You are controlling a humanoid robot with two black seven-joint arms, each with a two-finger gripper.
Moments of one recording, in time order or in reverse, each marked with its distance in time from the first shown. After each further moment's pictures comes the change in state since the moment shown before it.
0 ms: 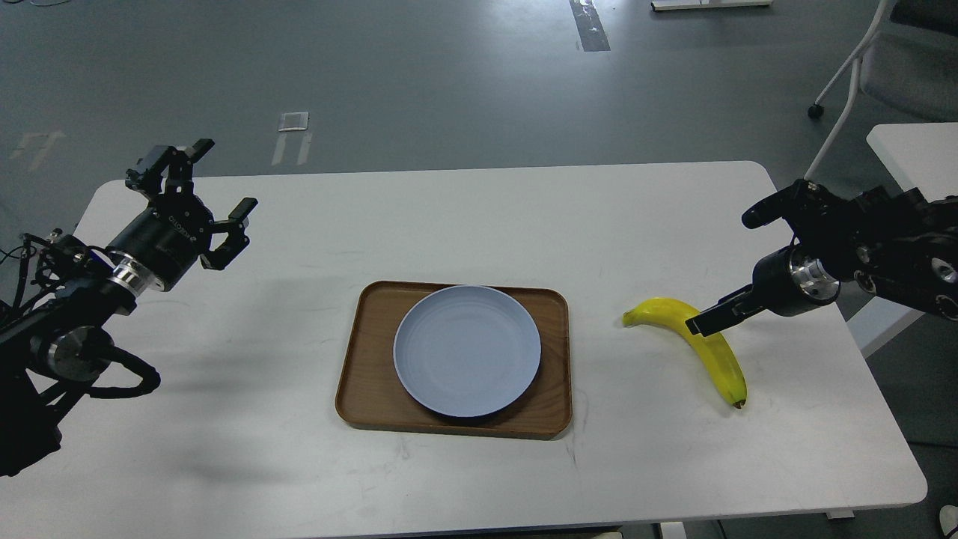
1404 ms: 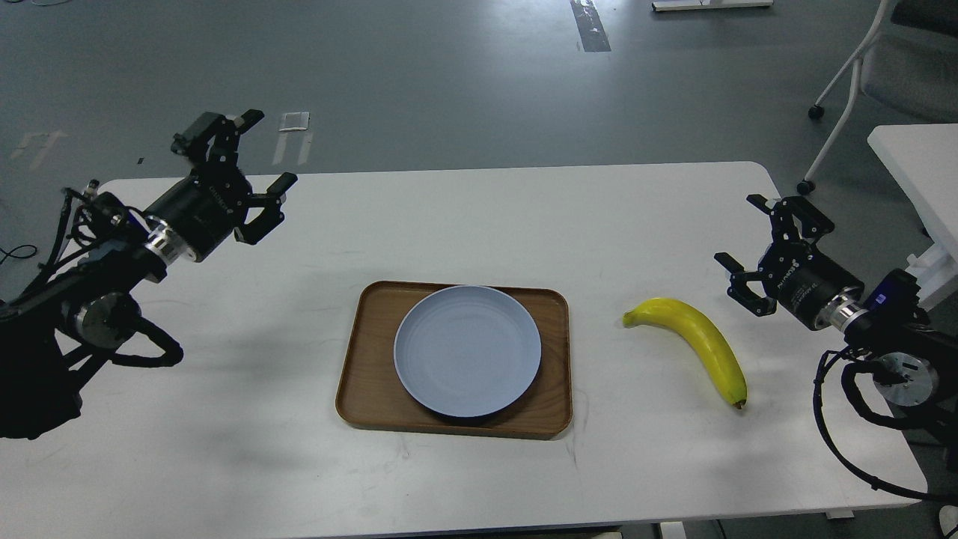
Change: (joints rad) left arm -0.050 -0.029 0.052 0.008 -0.008 0.000 0.001; right arm -0.713 -0.082 0.983 -0.114 1.269 0.122 0.000
